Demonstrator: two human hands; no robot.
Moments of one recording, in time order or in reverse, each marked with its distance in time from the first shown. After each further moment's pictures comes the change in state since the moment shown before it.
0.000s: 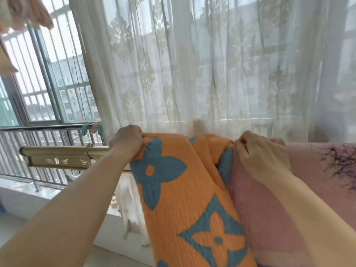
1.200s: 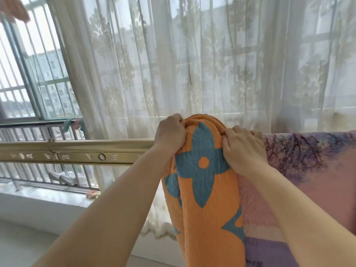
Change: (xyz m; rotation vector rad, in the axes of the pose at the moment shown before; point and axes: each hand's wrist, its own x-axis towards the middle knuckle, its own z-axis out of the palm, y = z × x) left_hand -0.093 0.163 0.026 -0.419 -0.016 0.217; right_hand -0.030 0.041 -0.029 -0.044 -0.013 -0.041
